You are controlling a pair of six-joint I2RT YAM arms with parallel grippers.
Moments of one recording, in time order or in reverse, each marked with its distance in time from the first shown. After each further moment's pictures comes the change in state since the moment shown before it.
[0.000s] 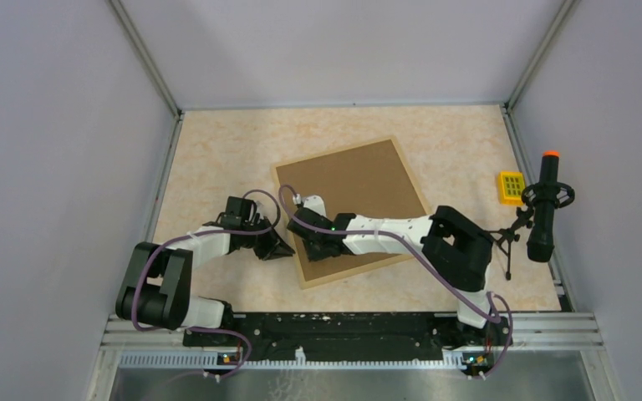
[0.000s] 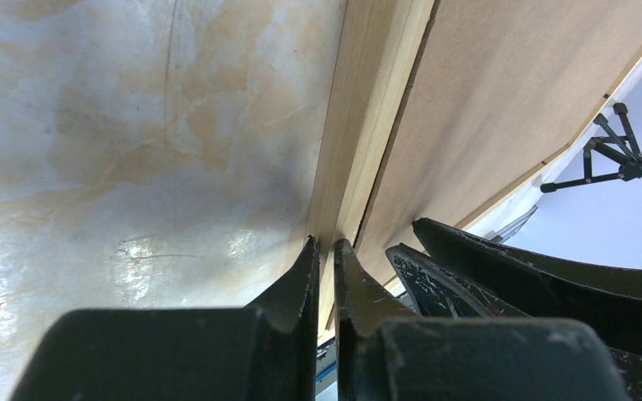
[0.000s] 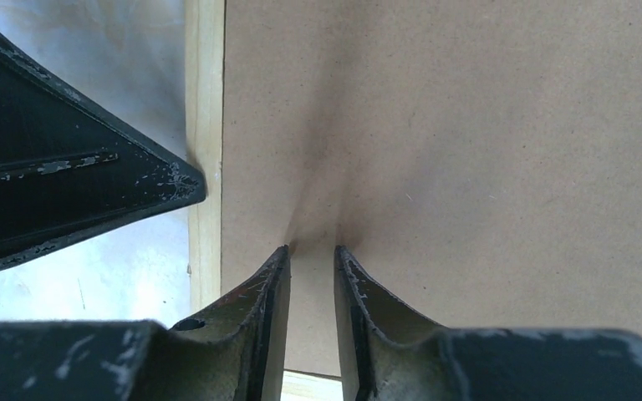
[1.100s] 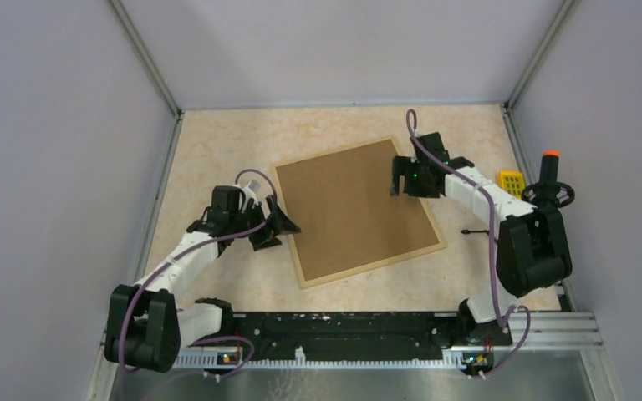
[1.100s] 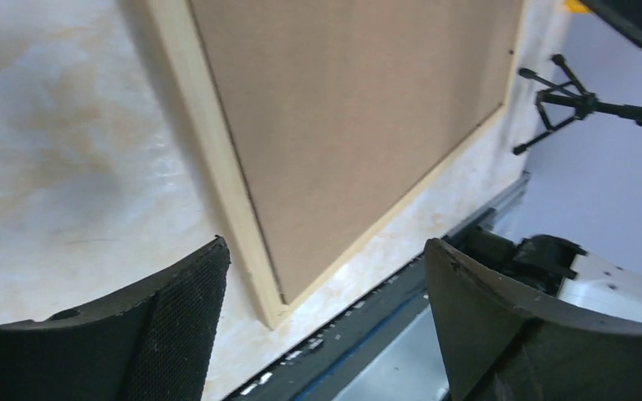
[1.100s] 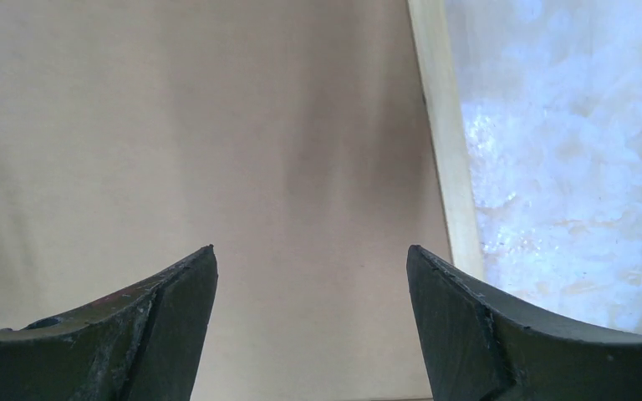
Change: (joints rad) left arm 0.025 -0.256 0.068 -0.102 0.053 0.161; right arm -0.775 -0.338 -0.156 -0.062 -0.244 -0.354
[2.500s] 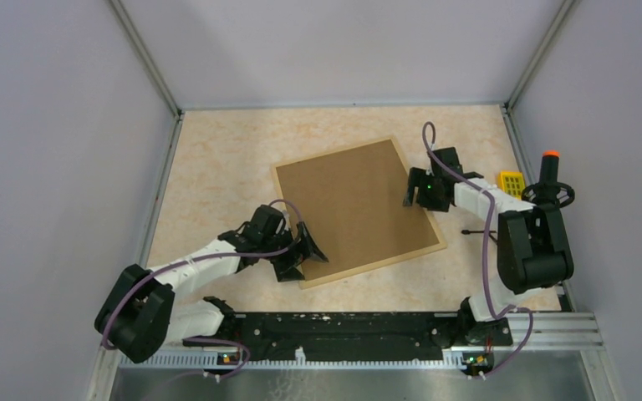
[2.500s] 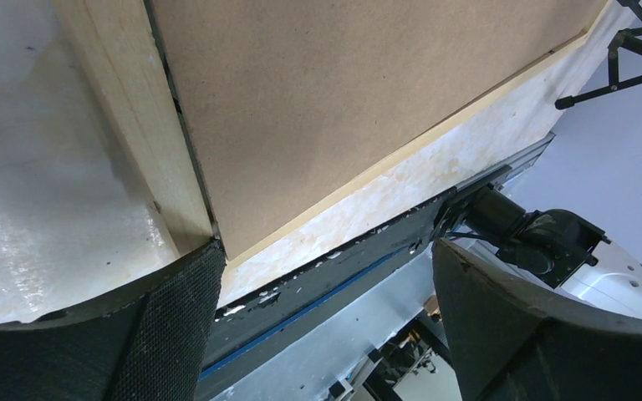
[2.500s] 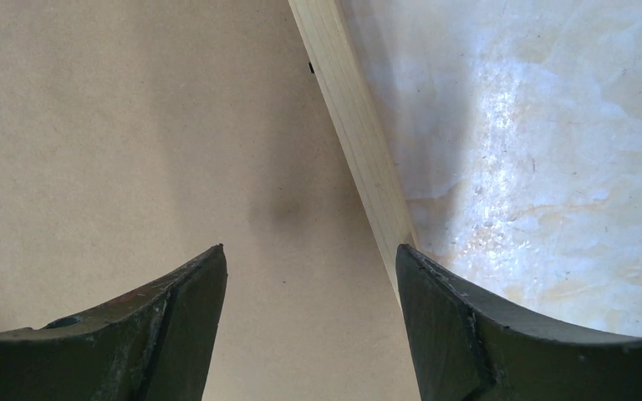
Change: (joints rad) left arm -0.407 0.063 -0.070 0.047 -0.145 -0.422; right arm -0.167 0.030 -0.187 0.136 -0.082 0.002
